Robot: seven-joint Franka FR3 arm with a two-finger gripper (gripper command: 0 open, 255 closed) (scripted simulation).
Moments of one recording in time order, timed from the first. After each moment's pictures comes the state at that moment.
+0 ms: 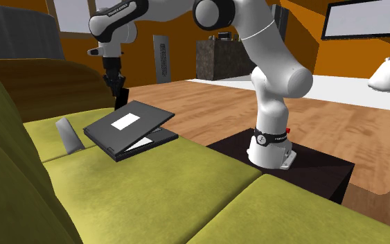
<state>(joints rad) -0.44 0.59 -0.69 -1.45 0.40 1.92 -1.53</state>
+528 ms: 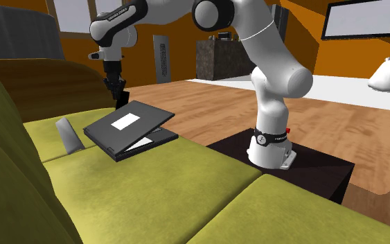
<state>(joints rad) -0.44 0.60 -0.69 -1.48 0.41 1.95 -1.54</state>
